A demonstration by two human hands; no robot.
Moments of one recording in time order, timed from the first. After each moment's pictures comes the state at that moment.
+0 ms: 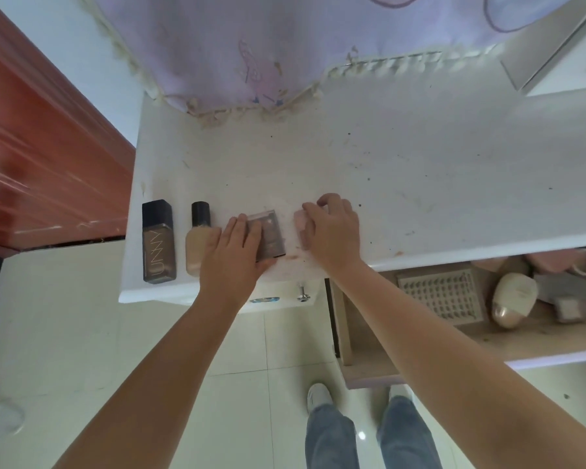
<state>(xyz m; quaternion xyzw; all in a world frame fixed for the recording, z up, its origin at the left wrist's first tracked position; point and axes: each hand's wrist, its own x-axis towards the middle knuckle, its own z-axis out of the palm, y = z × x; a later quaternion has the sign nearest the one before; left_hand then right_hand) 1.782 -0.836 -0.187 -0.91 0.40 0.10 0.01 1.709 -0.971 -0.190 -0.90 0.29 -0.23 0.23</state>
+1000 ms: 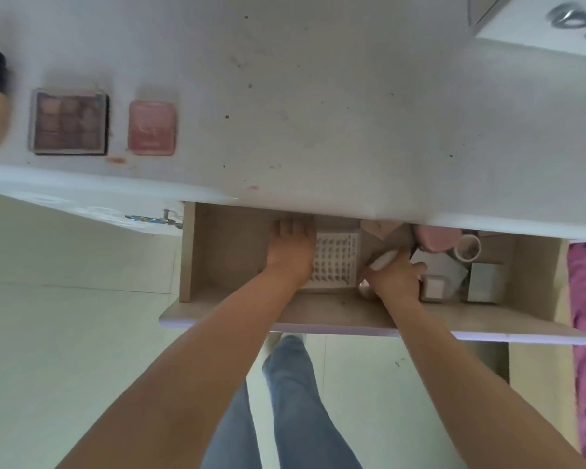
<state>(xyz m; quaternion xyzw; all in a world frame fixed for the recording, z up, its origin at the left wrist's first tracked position) 1.571 -1.040 -0.287 -0.87 0.38 0.31 0.04 1.461 -1.156 -0.281 -0.72 0.61 0.19 0.28</state>
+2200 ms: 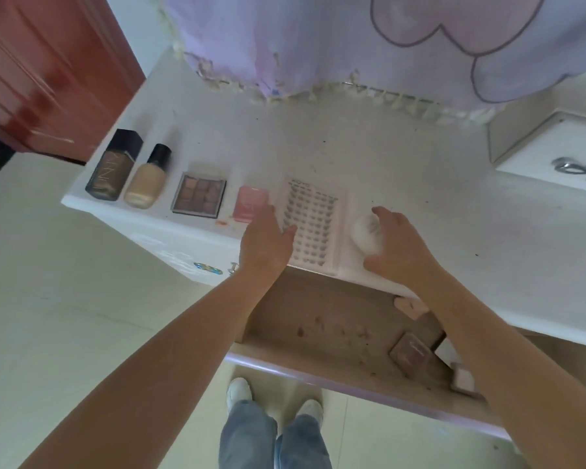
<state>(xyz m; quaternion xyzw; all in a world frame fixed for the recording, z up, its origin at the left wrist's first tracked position) 1.664 -0.972 -0.166 -0.91 0.04 0.18 -0.36 1.590 -1.152 -0.157 -0.94 0.18 0.13 0.26</state>
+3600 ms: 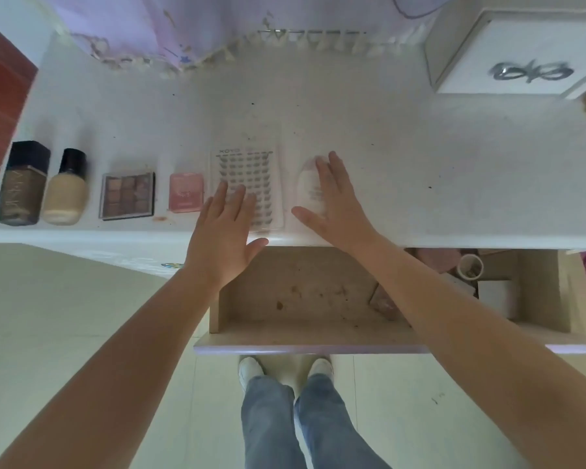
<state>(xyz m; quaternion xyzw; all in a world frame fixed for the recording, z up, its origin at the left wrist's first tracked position) 1.652 -0.966 -0.177 -0.91 0.40 0.10 -0.02 1.580 -1.141 -0.193 -0.91 0.17 -0.02 0.37</state>
